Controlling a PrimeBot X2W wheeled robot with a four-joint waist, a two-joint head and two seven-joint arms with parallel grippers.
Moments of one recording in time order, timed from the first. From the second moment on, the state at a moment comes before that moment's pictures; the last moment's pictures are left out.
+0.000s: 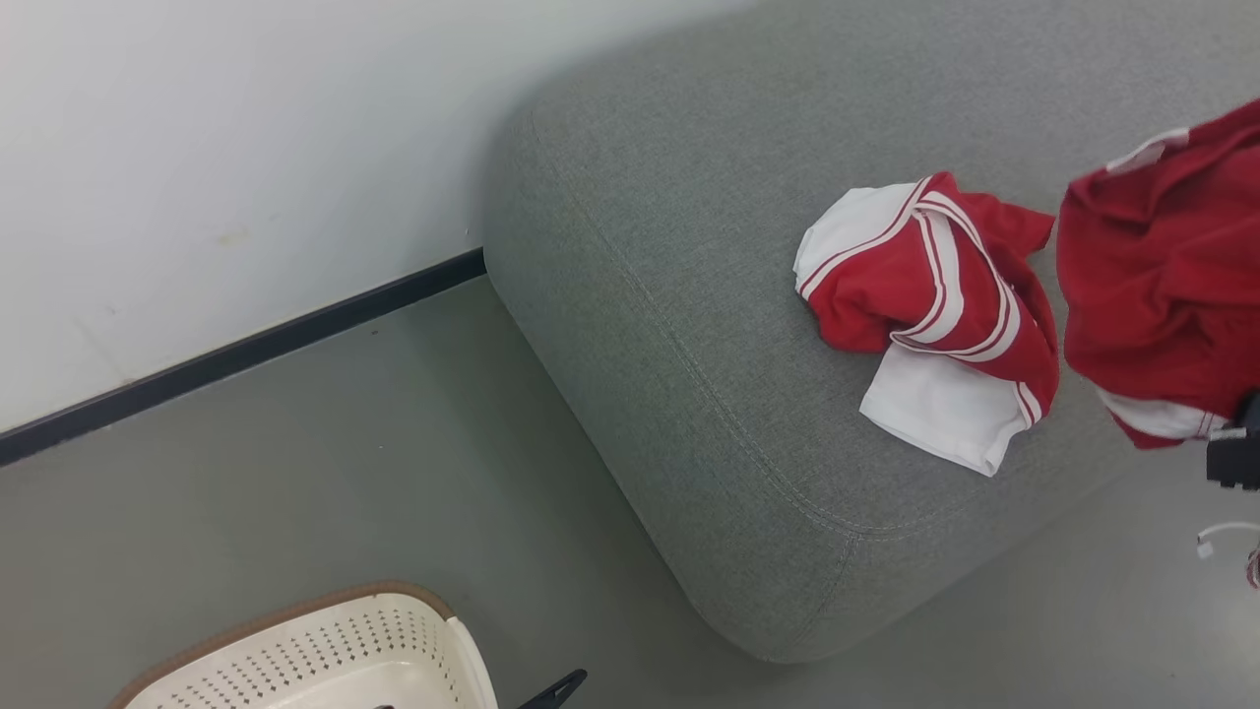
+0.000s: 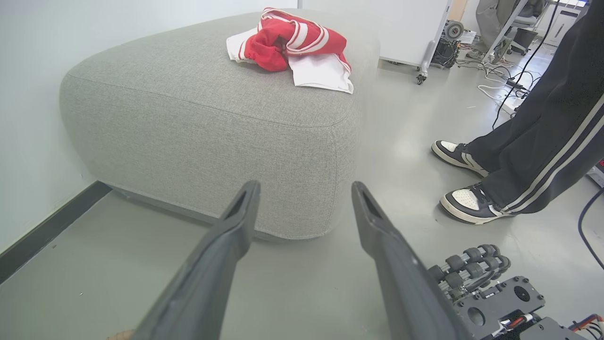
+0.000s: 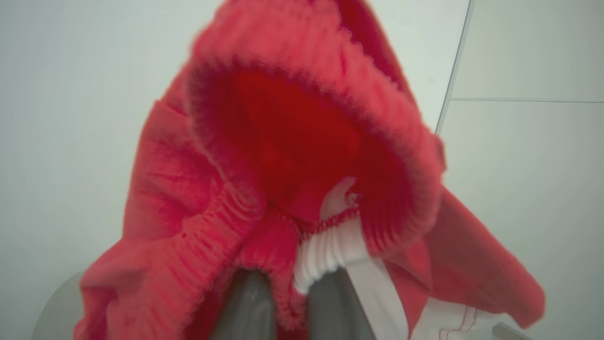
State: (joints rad) left arm -0.13 0.33 -0.74 0.18 -0.29 -0.13 -0.25; right arm -0.39 -0.31 -0.10 0.09 0.15 -0.02 -0.26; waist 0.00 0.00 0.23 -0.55
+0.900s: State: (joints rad) left arm -0.16 0.42 -0.72 0.09 -0.28 -0.13 -0.25; right arm -0.90 -0.38 -0.11 0.54 0.14 0.06 -0.26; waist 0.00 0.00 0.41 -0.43
